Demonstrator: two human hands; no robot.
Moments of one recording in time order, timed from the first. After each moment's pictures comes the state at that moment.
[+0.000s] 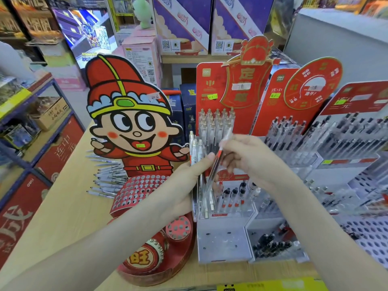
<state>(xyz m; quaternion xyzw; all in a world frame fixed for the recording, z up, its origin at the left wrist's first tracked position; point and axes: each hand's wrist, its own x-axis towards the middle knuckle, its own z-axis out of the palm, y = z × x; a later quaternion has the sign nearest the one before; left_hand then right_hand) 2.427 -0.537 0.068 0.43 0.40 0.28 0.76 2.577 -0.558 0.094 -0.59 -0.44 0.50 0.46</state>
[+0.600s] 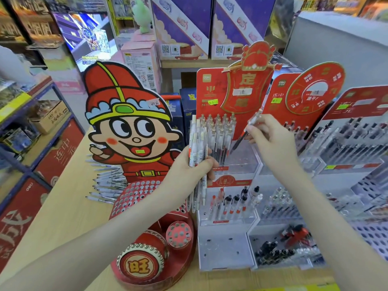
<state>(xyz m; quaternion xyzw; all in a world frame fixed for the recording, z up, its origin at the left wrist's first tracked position) 2.425 -0.513 0.064 0.62 0.36 0.36 0.60 2.625 -0.538 0.077 -0.66 -0.54 0.10 0.51</state>
